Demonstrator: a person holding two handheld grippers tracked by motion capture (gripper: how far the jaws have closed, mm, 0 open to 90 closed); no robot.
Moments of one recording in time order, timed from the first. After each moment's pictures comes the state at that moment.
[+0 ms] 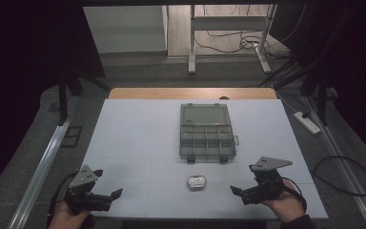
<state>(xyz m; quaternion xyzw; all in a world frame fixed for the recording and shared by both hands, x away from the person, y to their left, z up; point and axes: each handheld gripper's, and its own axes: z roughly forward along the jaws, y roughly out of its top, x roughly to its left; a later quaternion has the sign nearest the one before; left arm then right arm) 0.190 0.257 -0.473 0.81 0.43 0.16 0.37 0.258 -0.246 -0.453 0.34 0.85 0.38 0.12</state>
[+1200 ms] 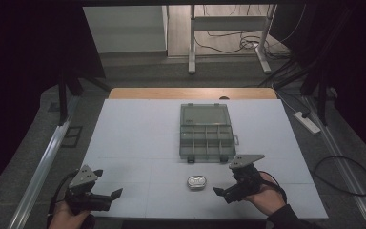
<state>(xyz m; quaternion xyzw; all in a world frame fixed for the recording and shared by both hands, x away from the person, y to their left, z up) 0.191 0.258 -0.473 0.81 0.43 0.16 0.37 0.275 -0.199 -0.464 0.29 0.89 0.35 0.08</state>
